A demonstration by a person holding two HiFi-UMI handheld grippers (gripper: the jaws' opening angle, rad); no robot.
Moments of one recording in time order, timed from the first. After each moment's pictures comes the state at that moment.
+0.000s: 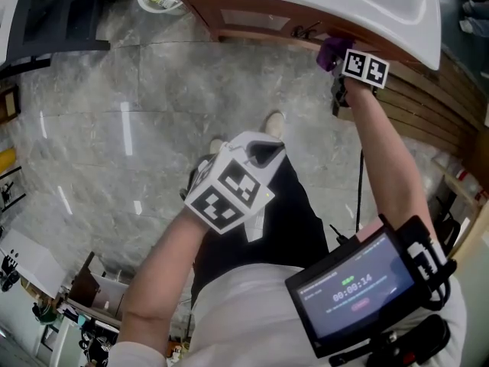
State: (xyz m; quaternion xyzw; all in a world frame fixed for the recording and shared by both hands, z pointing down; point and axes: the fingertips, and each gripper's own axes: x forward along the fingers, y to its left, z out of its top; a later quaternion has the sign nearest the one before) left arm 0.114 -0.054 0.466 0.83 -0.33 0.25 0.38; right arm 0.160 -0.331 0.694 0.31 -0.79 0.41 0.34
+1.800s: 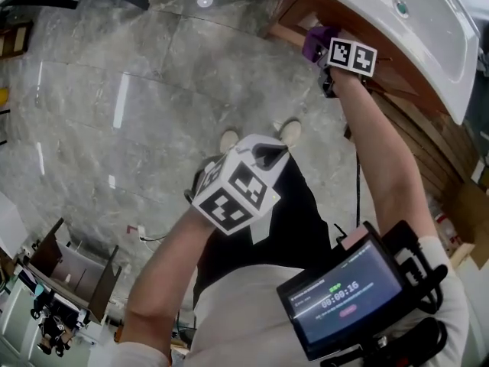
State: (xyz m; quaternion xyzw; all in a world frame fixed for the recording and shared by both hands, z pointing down) left arm -0.006 0.047 0.466 0.78 -0.42 0.21 0.41; right arm -0.095 -0.219 0.678 0.19 -0.84 0.35 0.38
